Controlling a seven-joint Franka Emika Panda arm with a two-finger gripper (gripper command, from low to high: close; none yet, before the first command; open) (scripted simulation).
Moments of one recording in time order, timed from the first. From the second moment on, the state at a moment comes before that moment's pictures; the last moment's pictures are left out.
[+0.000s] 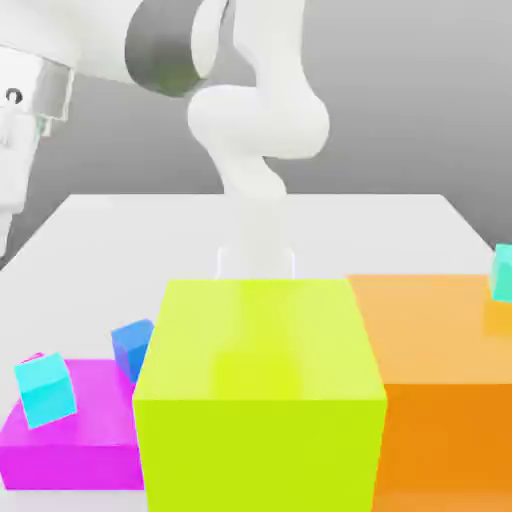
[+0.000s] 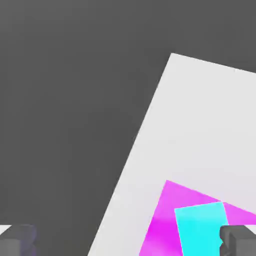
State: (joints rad) arm -0.56 -0.18 0.00 -2.50 -0.14 2.61 1.74
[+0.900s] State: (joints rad) arm -0.79 0.32 -0.05 -2.59 0.07 2.91 2.07
